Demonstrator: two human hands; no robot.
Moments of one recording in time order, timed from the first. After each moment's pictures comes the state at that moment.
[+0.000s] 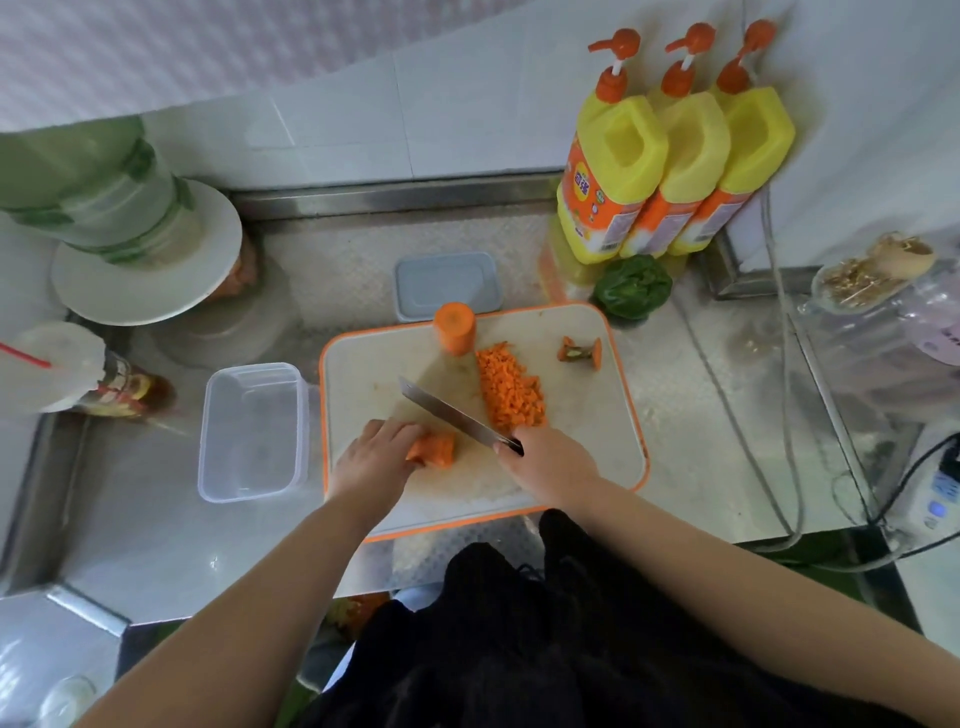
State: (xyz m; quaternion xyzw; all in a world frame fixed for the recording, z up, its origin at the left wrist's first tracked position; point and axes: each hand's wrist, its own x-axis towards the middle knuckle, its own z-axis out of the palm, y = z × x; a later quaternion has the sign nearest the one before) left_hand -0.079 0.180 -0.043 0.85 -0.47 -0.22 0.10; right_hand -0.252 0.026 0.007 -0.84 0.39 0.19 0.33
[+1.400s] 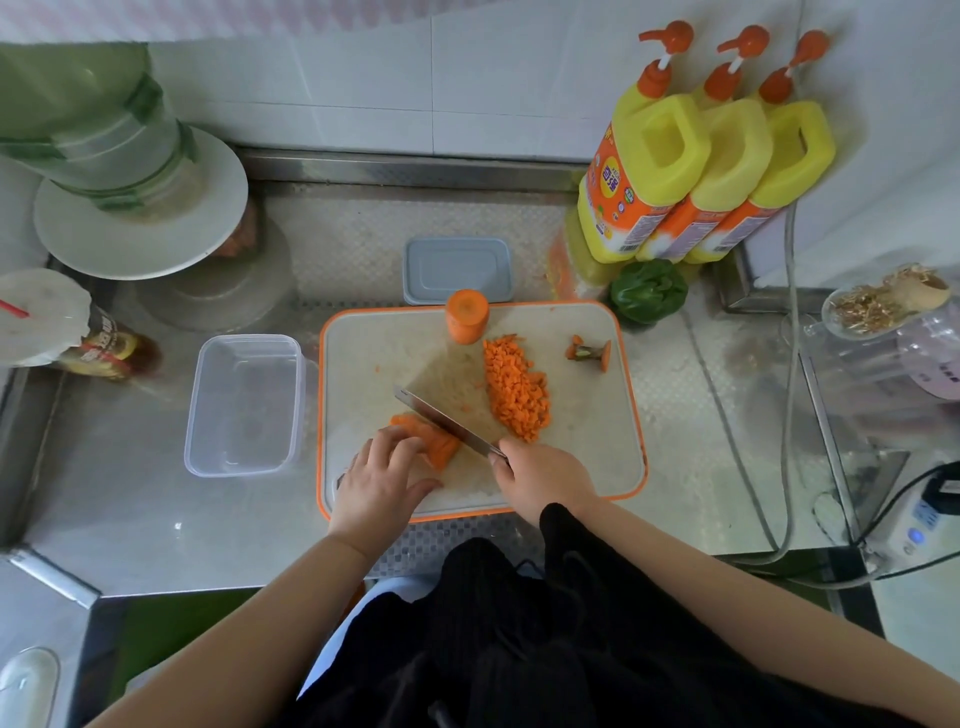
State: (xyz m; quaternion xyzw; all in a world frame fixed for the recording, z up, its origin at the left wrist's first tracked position) left_hand -0.116 0.213 -0.071 0.84 -0.49 -0.09 0.22; right_hand -0.251 0.048 0.013 -0.89 0.32 0.21 0.24
